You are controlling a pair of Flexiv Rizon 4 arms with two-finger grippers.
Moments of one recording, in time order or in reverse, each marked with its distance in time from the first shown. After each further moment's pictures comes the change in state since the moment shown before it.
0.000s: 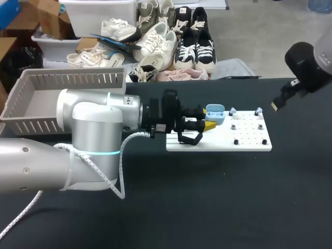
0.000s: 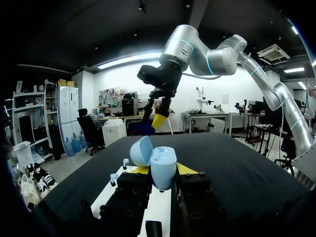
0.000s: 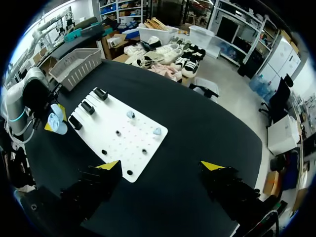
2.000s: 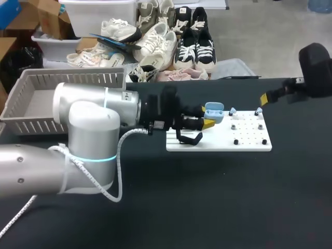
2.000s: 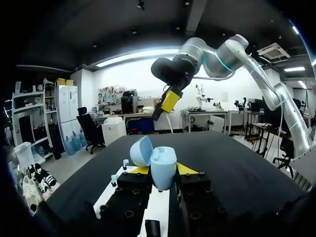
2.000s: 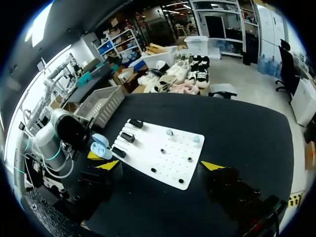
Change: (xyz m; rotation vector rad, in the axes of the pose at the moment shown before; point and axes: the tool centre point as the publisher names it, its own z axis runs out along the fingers) left arm -0.009 -0.004 -0.006 0.002 0.026 0.005; right arm -0.012 0.061 -0.041 -0.270 -0.232 0.295
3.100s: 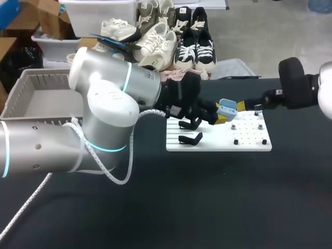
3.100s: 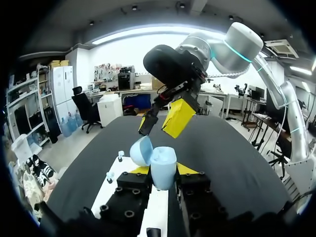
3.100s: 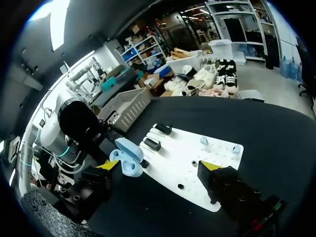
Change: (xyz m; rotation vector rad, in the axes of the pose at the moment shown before) left arm -0.009 0.004 0.026 0.039 0.230 -0.049; right arm -0.002 0.042 0.052 -0.242 -0.084 -0.043
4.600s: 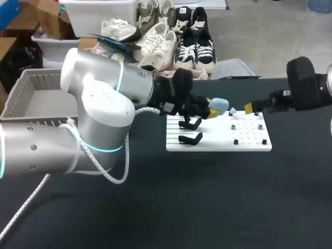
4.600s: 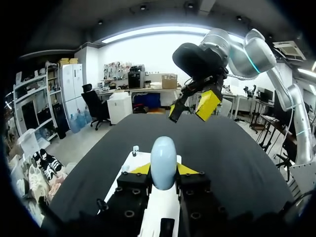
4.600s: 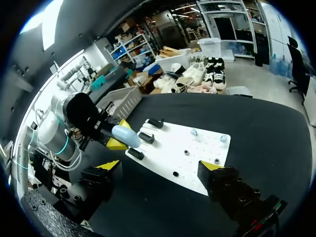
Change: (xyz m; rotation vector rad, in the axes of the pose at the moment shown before) left arm 0.007 0.023 -0.016 -0.081 0.005 -0.029; right arm 0.014 0.004 -0.023 0.090 0.025 0.030
